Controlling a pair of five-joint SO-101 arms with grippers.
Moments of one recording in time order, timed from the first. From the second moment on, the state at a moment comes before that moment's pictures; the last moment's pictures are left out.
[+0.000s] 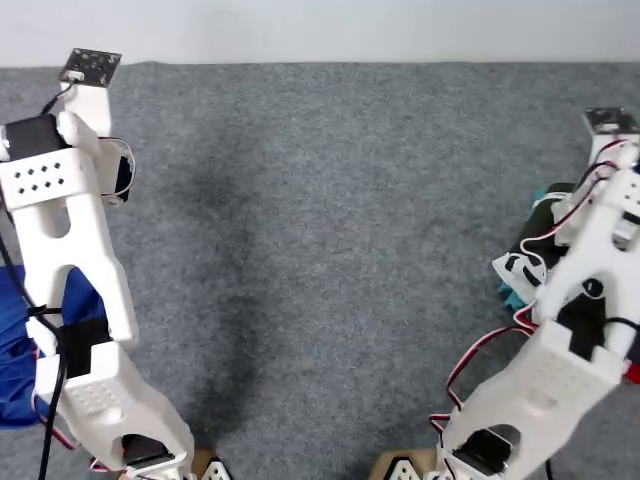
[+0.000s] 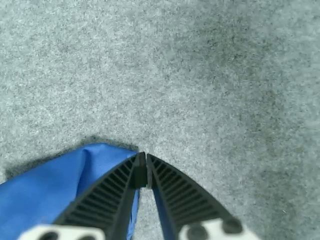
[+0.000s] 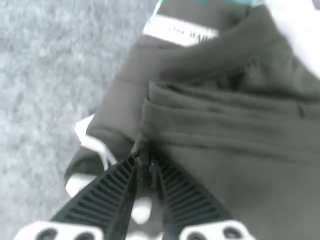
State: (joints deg) left arm -19.3 16.9 -29.7 99.3 -12.0; right arm 28.0 27.0 -27.7 85.7 28.7
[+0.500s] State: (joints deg) left arm -19.3 16.9 -29.7 99.3 -12.0; right arm 22.8 24.7 -30.9 84.5 23.2
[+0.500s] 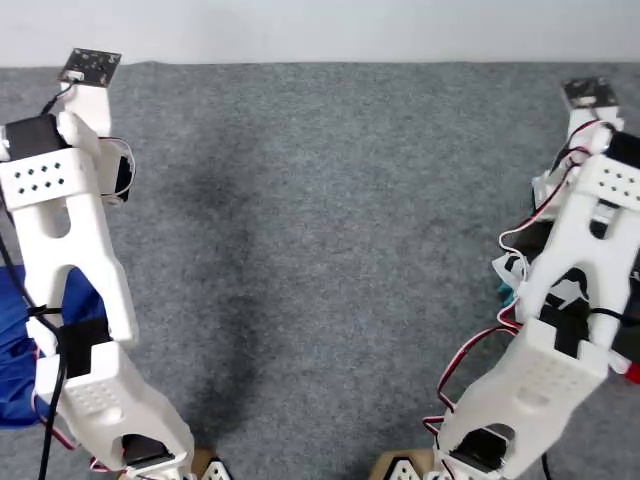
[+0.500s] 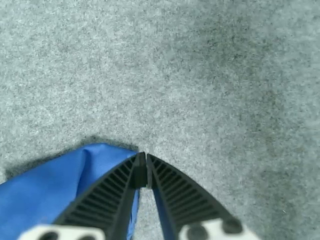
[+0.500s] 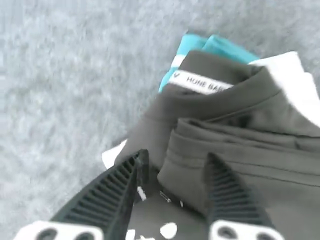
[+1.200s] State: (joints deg) left arm -19.3 16.9 -29.7 99.3 -14.3; right arm 22.8 31.3 -30.9 80.2 23.0
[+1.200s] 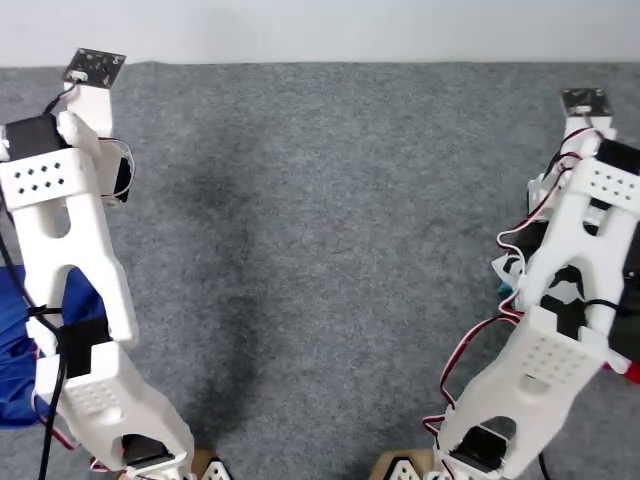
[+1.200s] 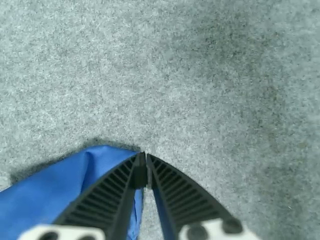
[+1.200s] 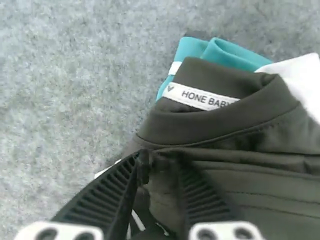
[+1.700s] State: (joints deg) left arm -19.3 16.9 -29.7 99.3 -14.3; right arm 25.1 31.4 -42.2 80.2 26.2
